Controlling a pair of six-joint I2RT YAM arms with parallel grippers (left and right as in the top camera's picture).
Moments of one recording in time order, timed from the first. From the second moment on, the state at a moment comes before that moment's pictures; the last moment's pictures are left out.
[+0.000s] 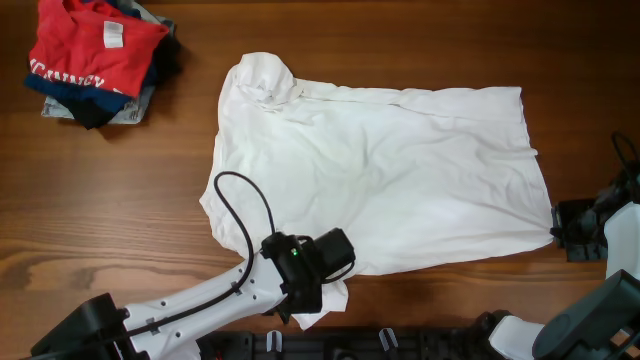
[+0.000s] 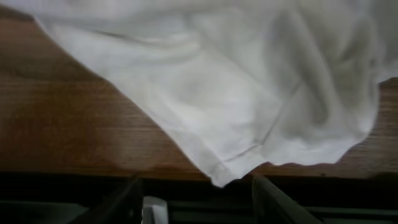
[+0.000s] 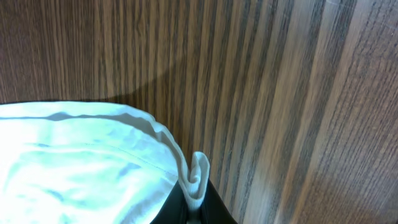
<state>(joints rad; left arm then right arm) -1.05 1.40 0.79 -1.02 0.07 -1.08 -0.70 1.46 0.86 -0.83 0.03 0.78</state>
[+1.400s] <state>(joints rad) -0.91 1.39 0.57 -0.87 0.16 -1.31 -0.70 1.46 0.87 -0.84 0.00 0.75</state>
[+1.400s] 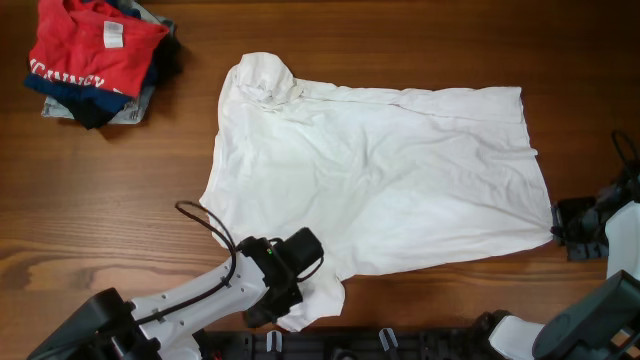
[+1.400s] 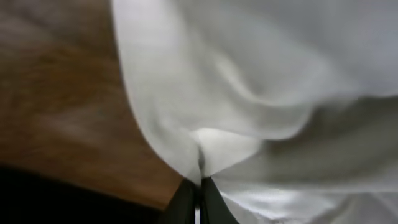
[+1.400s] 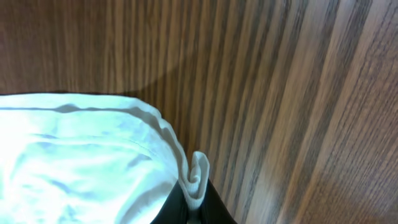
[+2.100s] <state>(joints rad) -0.84 1.00 0.72 -1.00 -0.25 -1.31 -0.70 1.32 0.93 -0.87 -0.04 0.84</state>
